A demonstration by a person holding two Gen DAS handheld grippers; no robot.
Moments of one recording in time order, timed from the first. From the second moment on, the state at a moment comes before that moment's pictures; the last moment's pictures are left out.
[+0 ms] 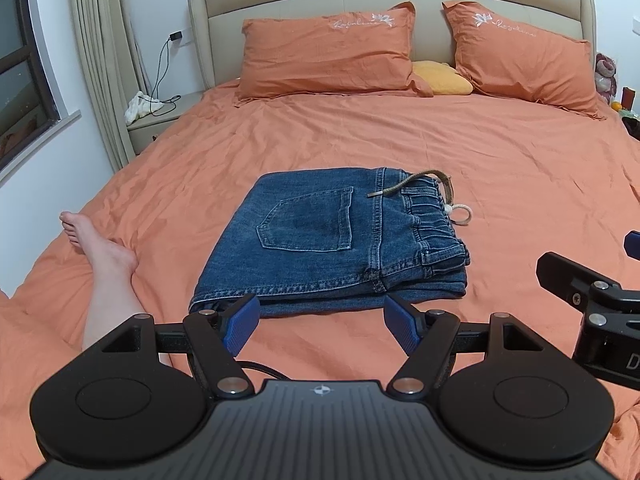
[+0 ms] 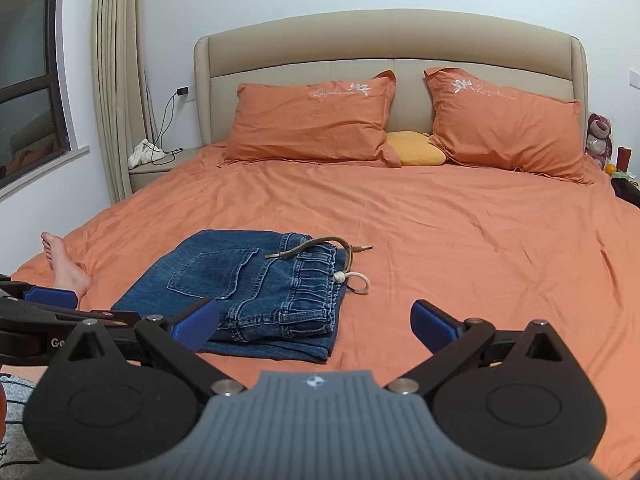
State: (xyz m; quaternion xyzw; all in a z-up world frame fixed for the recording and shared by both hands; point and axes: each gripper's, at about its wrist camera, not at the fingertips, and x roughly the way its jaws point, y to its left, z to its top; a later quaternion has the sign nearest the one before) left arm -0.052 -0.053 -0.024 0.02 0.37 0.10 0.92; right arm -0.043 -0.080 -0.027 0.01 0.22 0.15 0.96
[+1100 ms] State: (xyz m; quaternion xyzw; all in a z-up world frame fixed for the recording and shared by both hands) left arm -0.056 -0.058 -0.013 0.03 0.35 0.09 0.93; right arm -0.047 -0.083 -0.025 0.02 0.22 0.15 0.96
